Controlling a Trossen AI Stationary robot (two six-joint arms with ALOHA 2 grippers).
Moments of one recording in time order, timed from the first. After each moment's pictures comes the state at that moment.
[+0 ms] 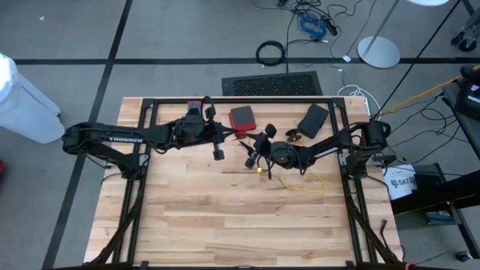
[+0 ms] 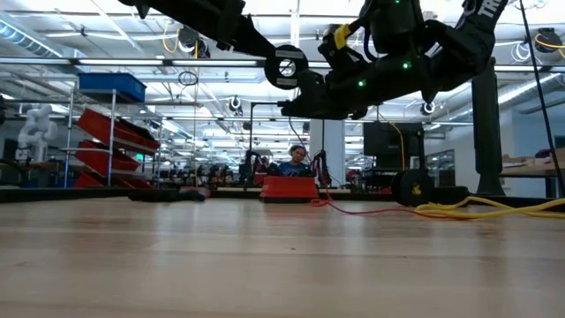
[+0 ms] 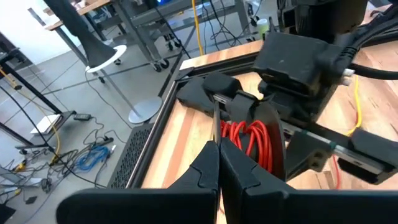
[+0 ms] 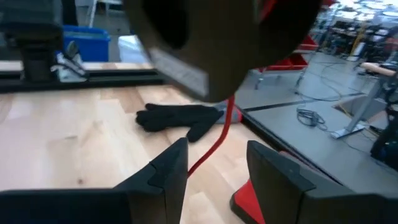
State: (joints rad) left arm 0.13 1.32 0.92 0.09 -0.18 0.35; right arm -0.01 1.76 0.73 0.91 0.58 -0.06
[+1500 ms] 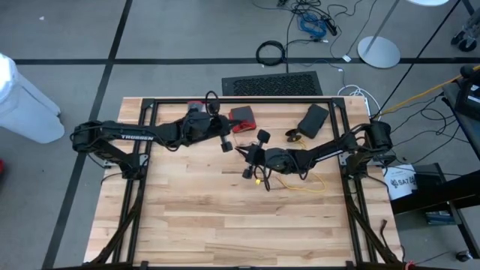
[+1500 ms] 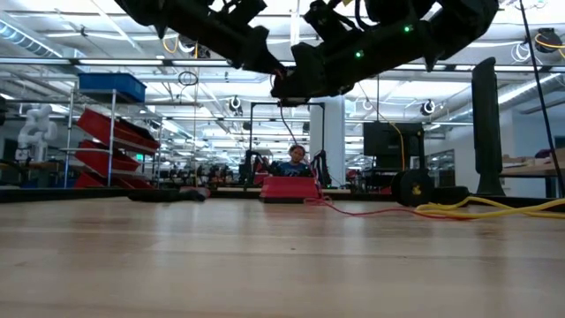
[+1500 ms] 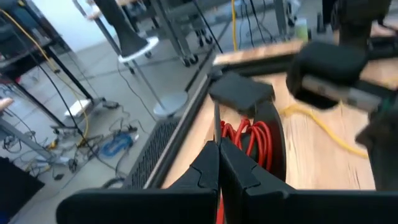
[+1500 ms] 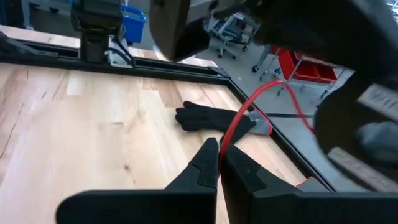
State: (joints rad) left arm 0.20 1.43 0.92 0.26 -0.26 0.32; right arm 0.08 1.71 0.85 0.65 0.54 -0.16
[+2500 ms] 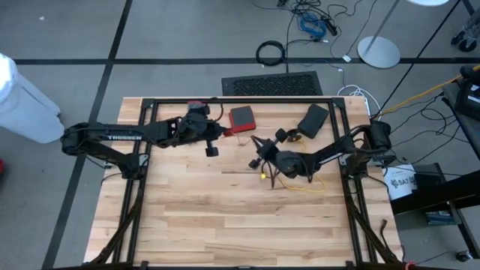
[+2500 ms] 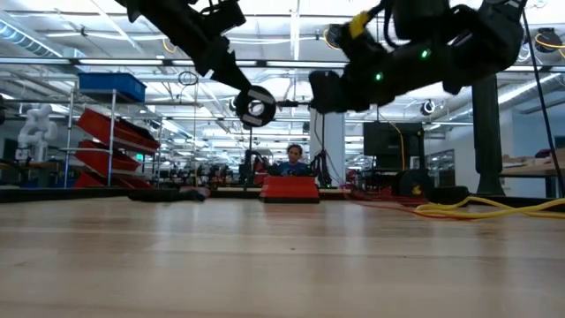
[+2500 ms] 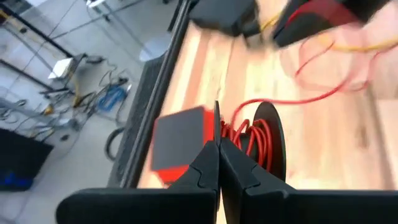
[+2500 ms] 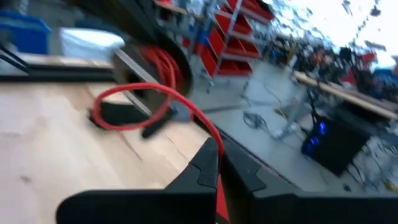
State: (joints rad) left arm 0.19 1.31 0.92 -0.18 -0.28 0.37; right arm 0.10 1.73 0.67 0.98 0.89 -0.19
